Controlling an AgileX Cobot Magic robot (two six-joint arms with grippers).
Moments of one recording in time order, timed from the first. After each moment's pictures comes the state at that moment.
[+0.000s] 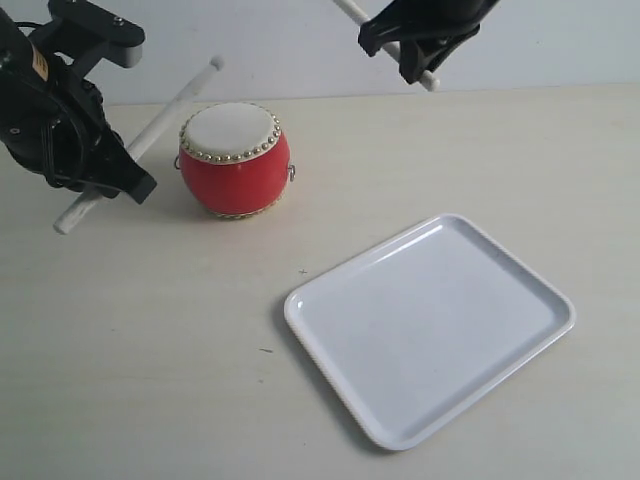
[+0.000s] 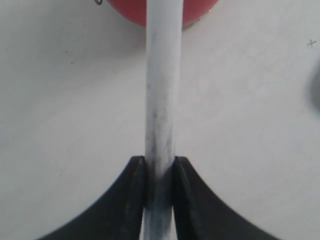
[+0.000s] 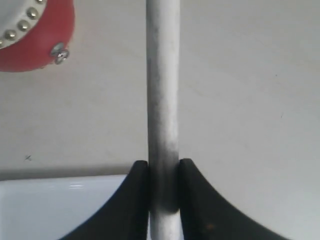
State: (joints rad) left arm -0.48 1.56 -1.14 0.16 0.84 0.07; right arm 0.41 2.02 -1.95 0.00 1.21 -0.17
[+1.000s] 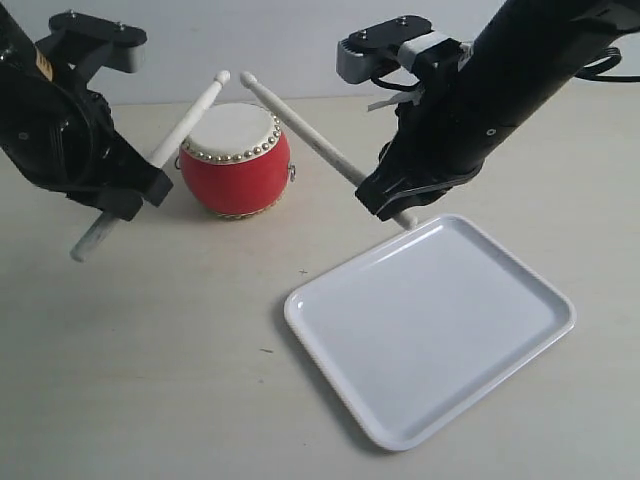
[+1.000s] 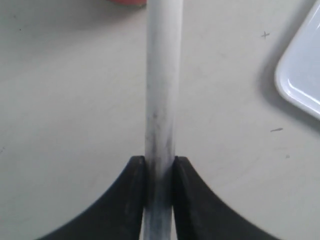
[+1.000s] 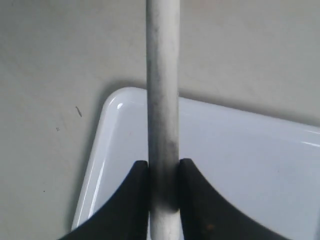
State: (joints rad) left arm -0.48 1.56 -1.14 0.00 0.92 0.06; right arm 0.51 1.64 -1.18 0.34 0.85 -0.48
